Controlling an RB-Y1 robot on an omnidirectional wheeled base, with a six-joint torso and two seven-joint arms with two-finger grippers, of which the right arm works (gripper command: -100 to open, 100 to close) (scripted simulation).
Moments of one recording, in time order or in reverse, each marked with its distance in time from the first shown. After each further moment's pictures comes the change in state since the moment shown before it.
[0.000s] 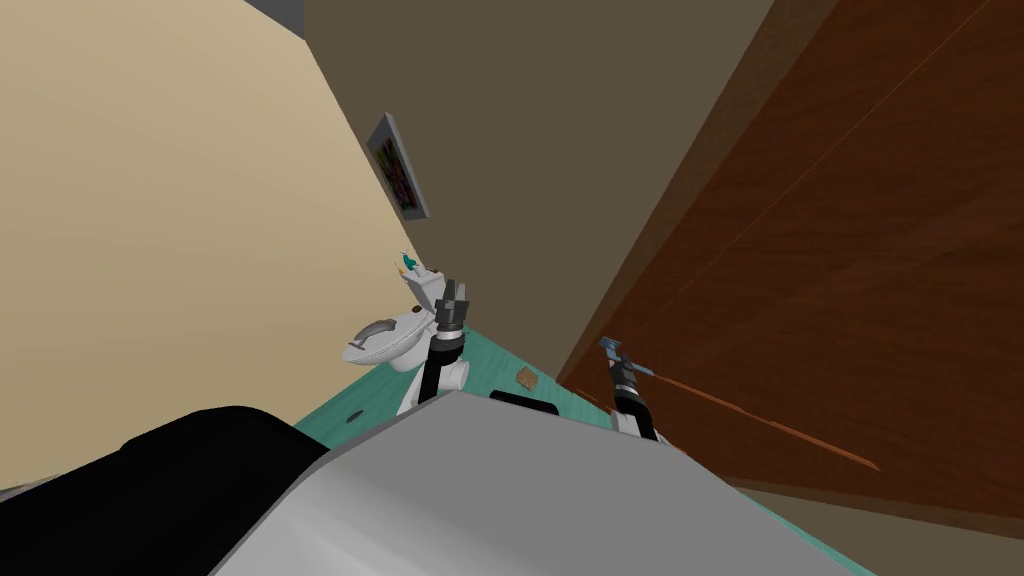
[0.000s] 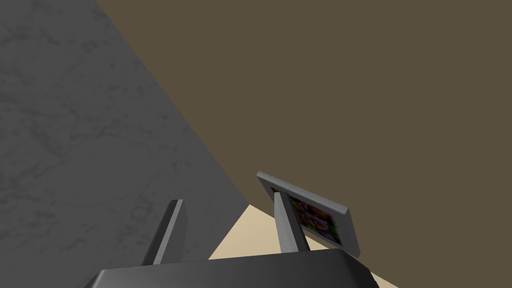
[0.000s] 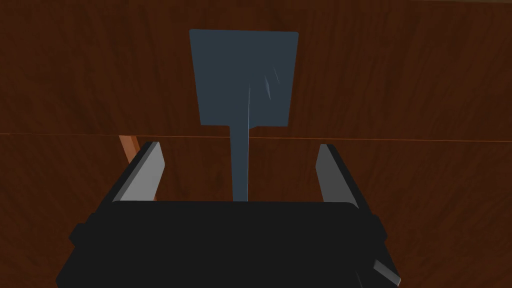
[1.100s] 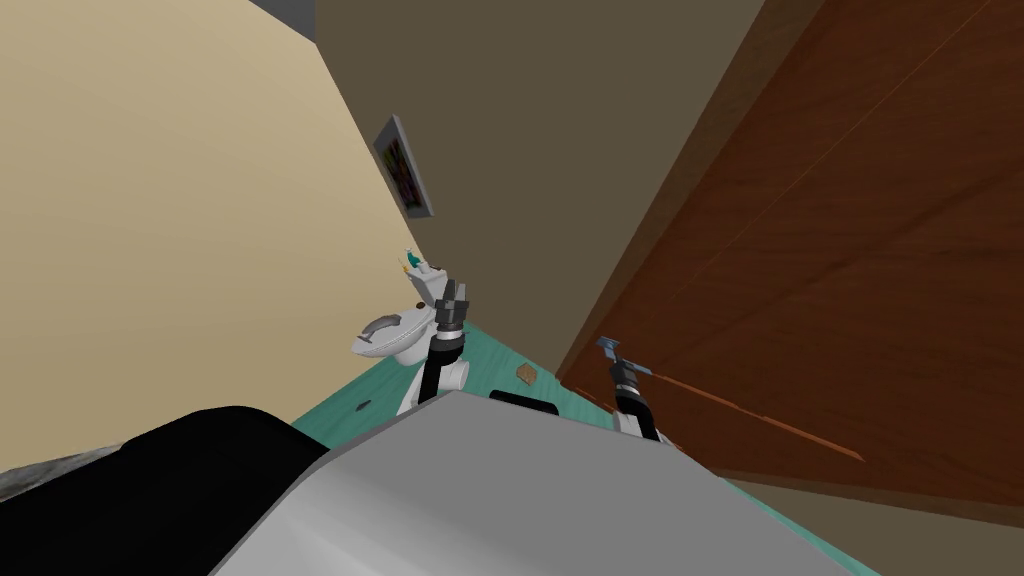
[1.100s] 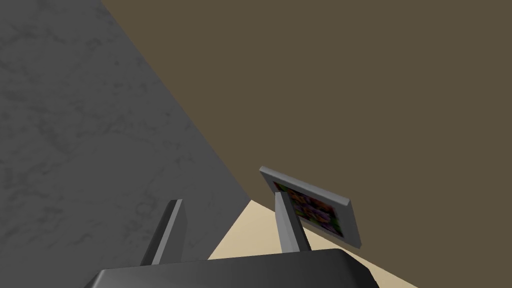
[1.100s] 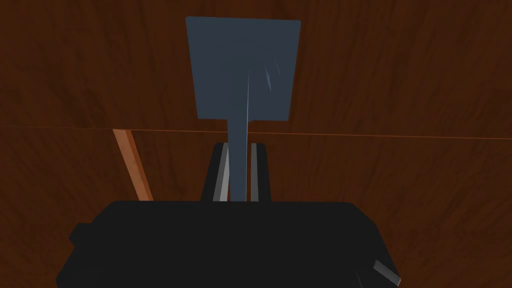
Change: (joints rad) arm 0.007 -0.011 0.011 -0.015 0.007 0.003 -0.013
